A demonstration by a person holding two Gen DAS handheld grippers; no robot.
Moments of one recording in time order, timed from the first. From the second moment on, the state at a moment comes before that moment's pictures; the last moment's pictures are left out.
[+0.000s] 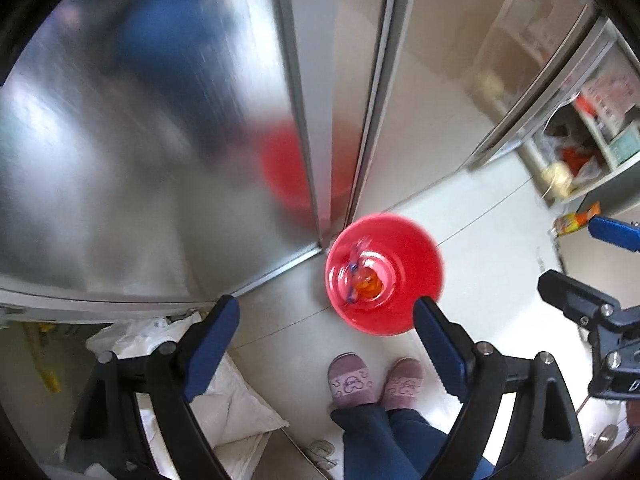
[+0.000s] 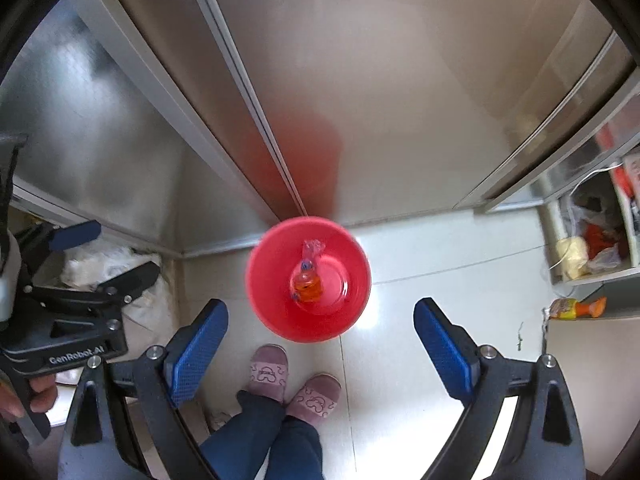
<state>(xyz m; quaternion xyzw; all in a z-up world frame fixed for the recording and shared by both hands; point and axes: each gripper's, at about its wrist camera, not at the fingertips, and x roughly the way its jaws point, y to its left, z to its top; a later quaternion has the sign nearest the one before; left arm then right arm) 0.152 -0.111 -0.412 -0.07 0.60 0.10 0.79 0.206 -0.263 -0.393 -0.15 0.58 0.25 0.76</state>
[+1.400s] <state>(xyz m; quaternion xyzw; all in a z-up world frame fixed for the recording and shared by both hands) 0.027 0.194 -0.063 -0.22 0.42 0.35 0.81 0.159 0.029 -0.041 -0.28 0.36 0.48 0.75</state>
